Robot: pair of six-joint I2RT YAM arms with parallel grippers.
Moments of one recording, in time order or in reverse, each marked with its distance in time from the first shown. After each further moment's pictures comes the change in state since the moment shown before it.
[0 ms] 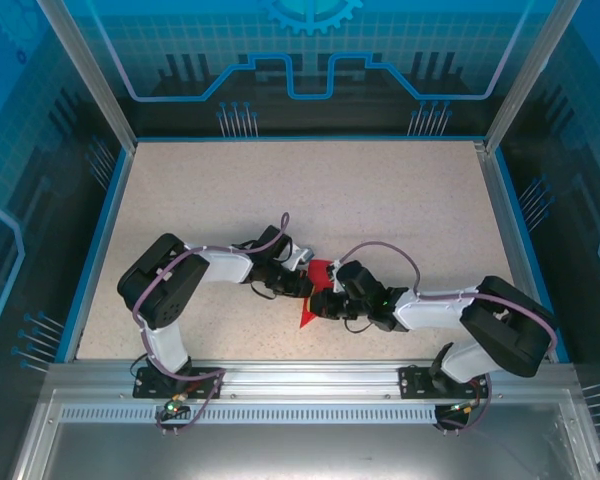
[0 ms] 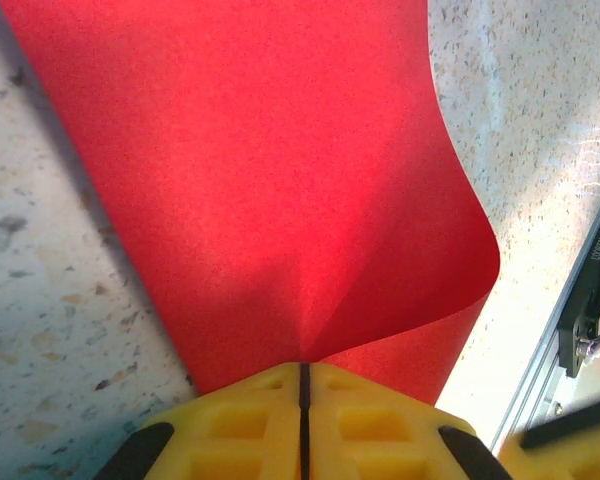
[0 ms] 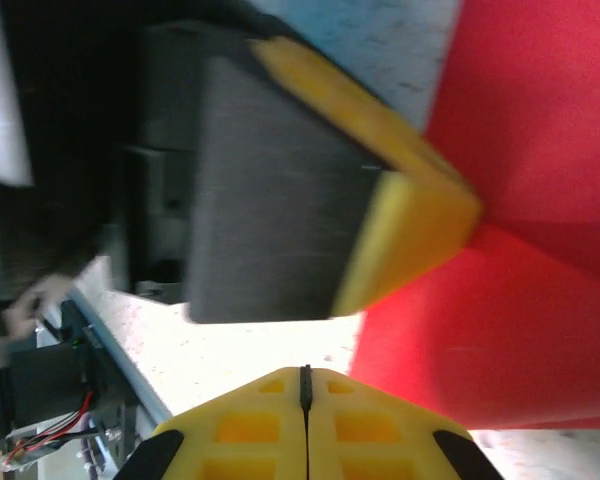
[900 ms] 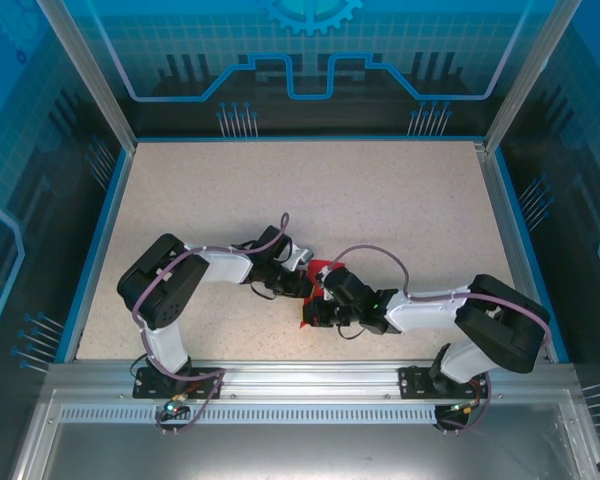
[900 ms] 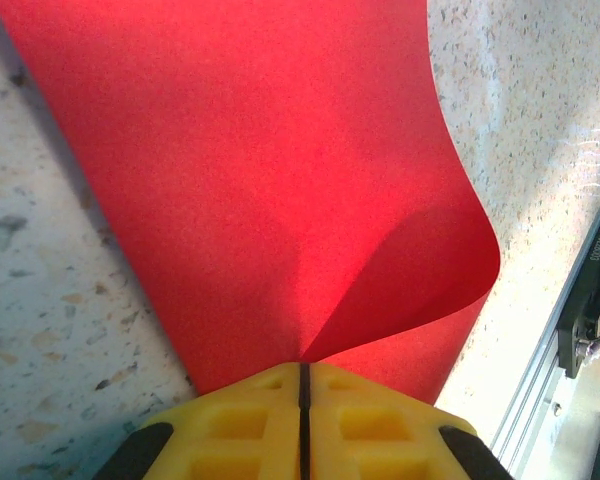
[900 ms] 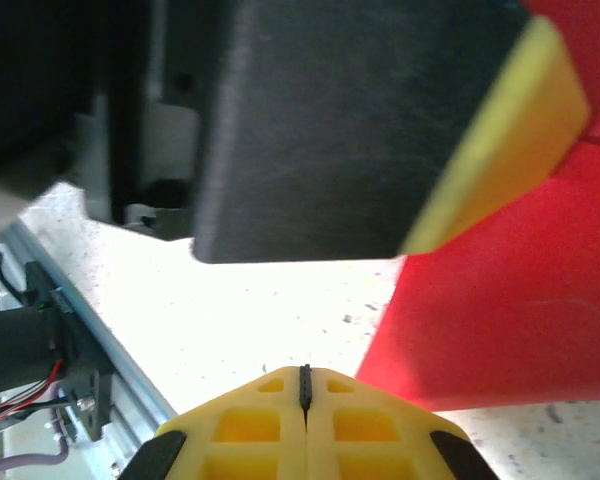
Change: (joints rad) left arm 0.000 0.000 -0.003 0.007 0.001 -0.003; right arm 0.095 0.029 0.066 -0.078 0.032 -0.012
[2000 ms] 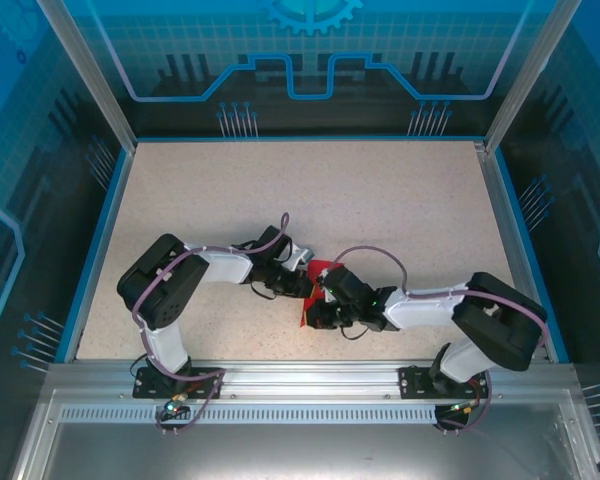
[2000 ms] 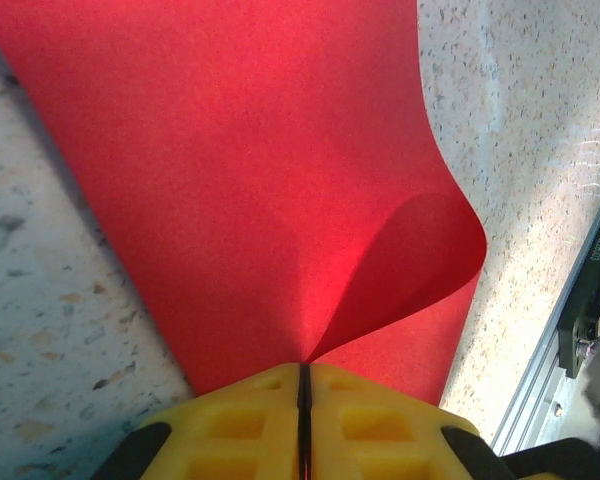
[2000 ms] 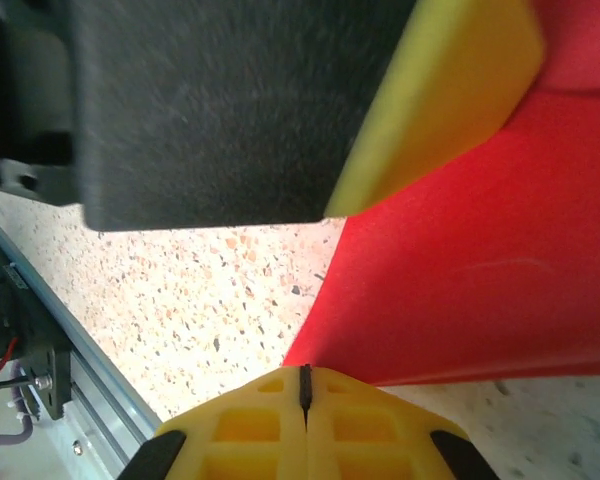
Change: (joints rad) left arm -0.002 -0.002 0.000 0.000 0.000 -0.001; right arm -0.013 0.034 0.014 -0.069 -0.032 -0.046
